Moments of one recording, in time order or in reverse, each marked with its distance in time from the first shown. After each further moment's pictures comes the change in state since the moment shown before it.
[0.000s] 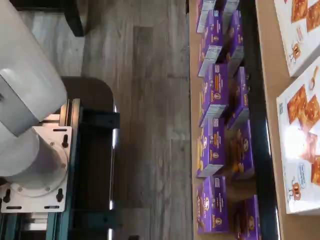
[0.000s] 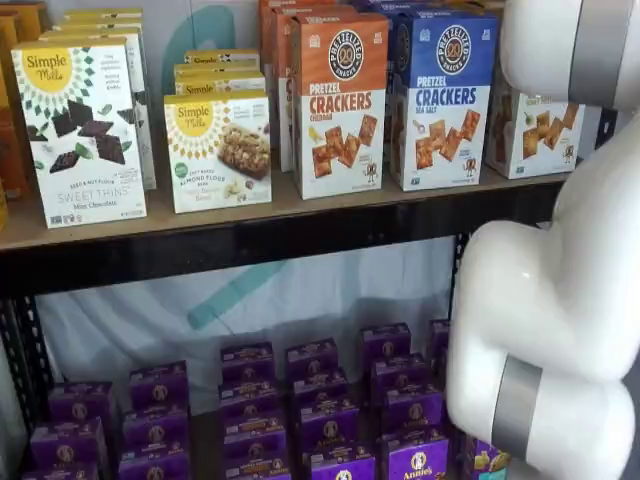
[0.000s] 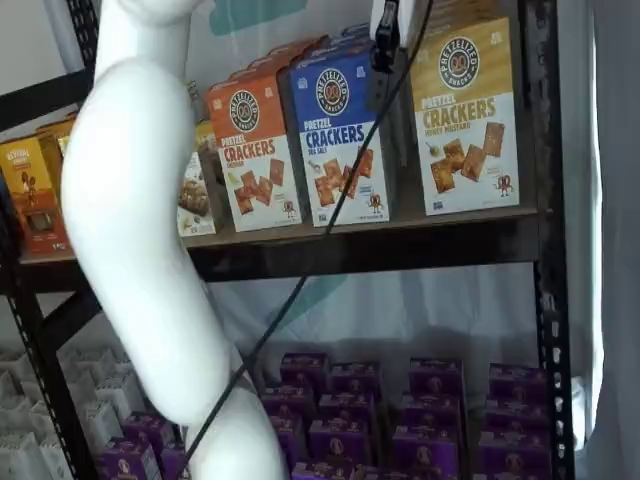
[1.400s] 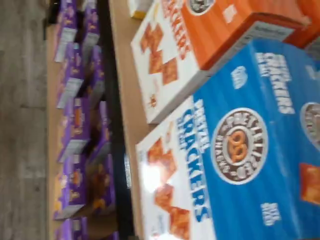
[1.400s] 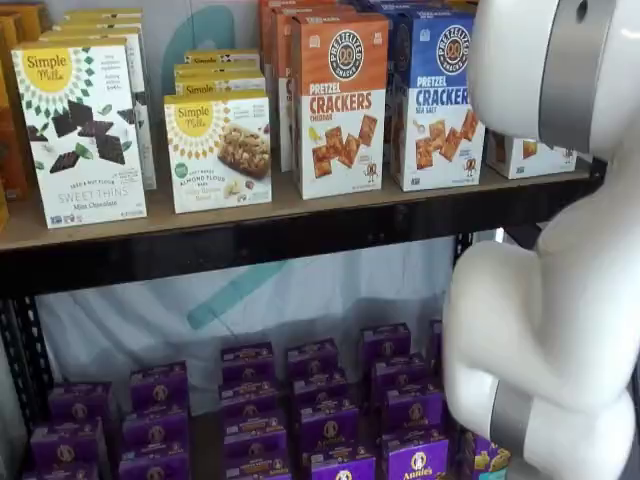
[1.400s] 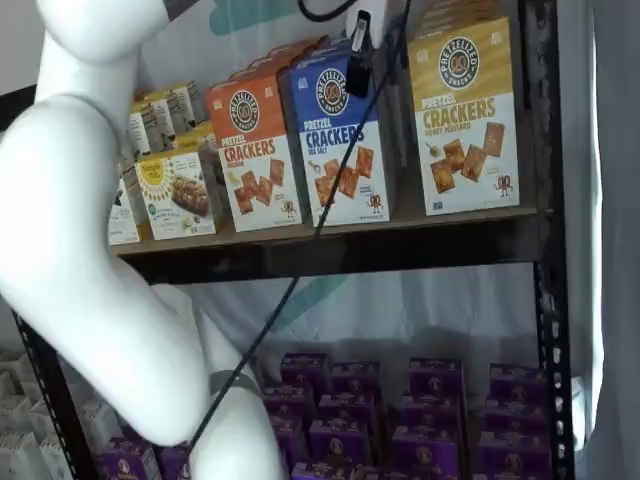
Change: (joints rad) arm -0.068 -0.254 0.343 0.352 -0.373 0.061
